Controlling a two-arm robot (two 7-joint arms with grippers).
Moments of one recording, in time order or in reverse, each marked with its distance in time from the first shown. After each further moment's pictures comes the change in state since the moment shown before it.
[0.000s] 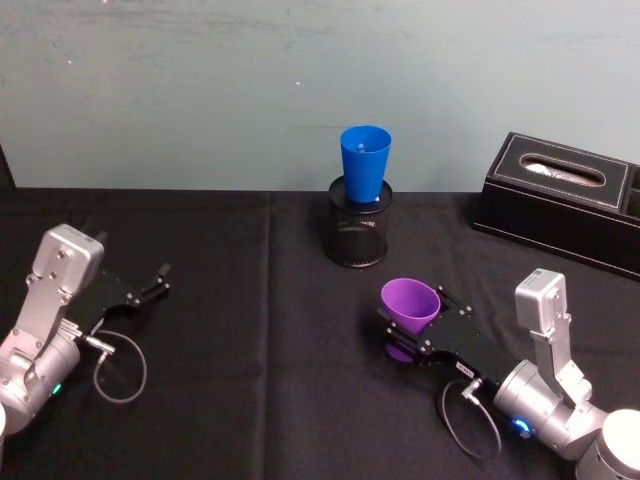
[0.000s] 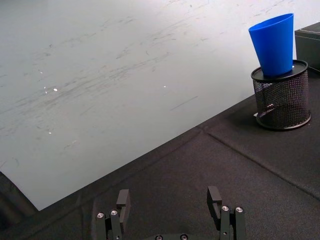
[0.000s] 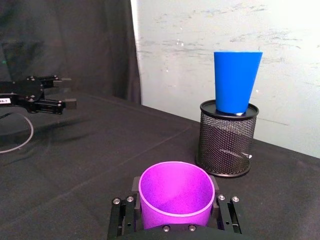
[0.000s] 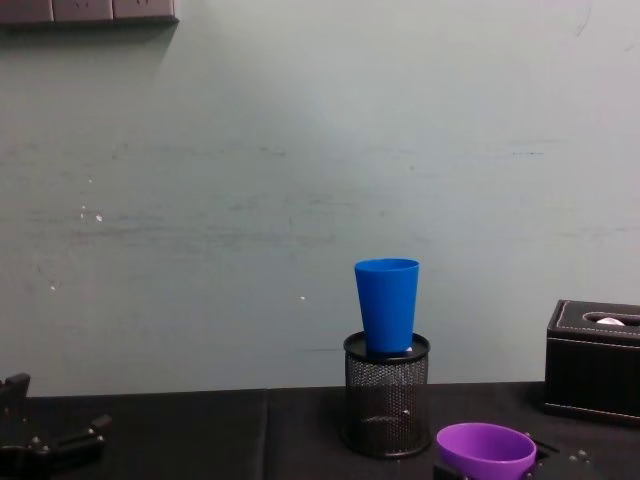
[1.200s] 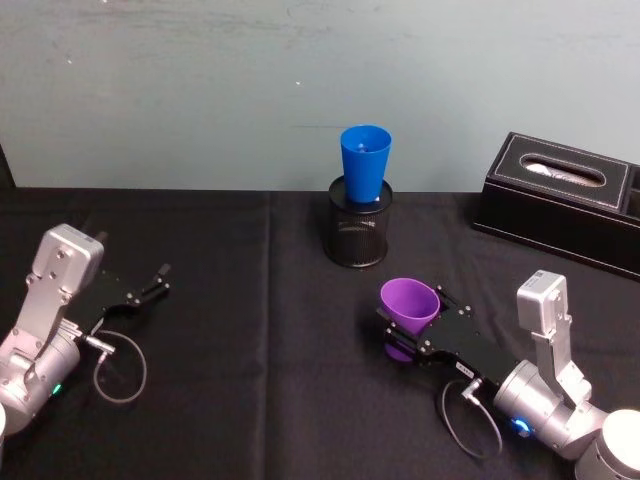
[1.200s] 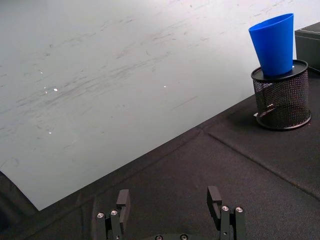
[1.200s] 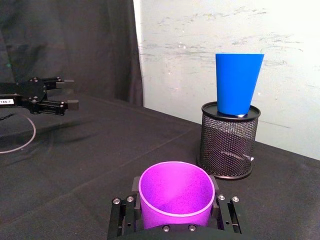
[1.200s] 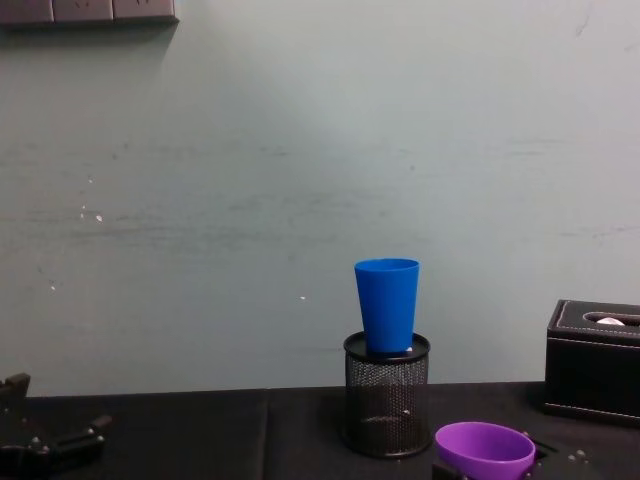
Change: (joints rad) left arm 0.000 0.000 0.000 0.000 0.000 0.000 0.000; right arm 0.011 -0.010 0.006 0.031 0.003 -0.028 0.028
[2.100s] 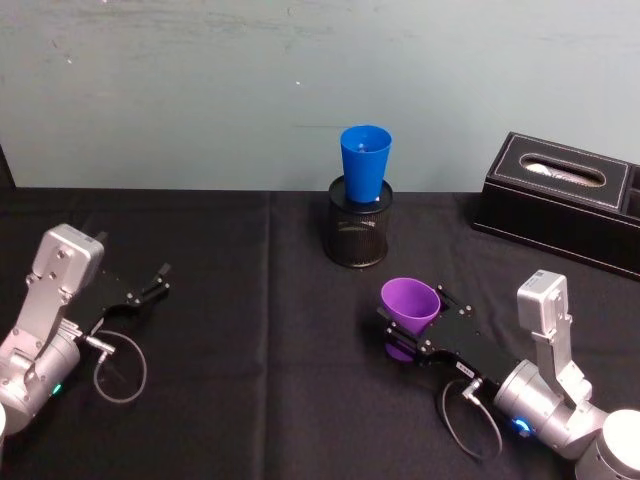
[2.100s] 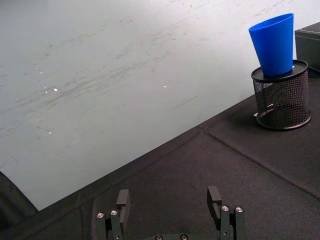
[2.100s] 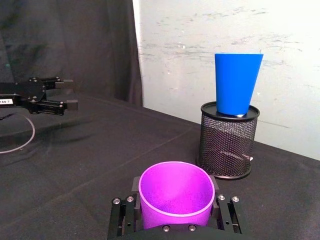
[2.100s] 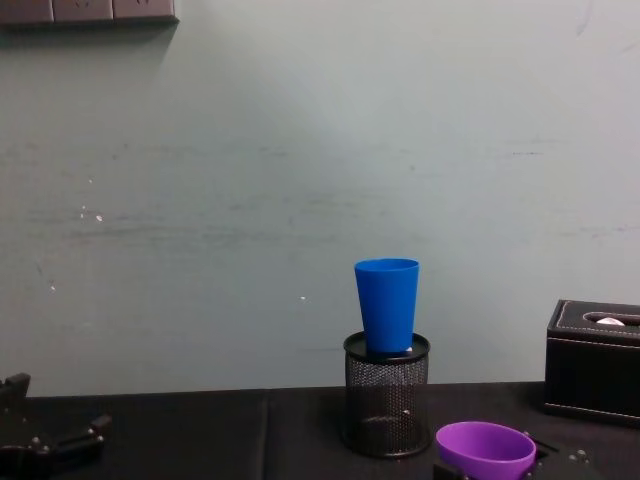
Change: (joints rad) left arm 0.000 0.000 0.000 0.000 0.000 0.000 0.000; right arm -0.001 0.001 0.000 -0.003 -0.001 0.001 -0.004
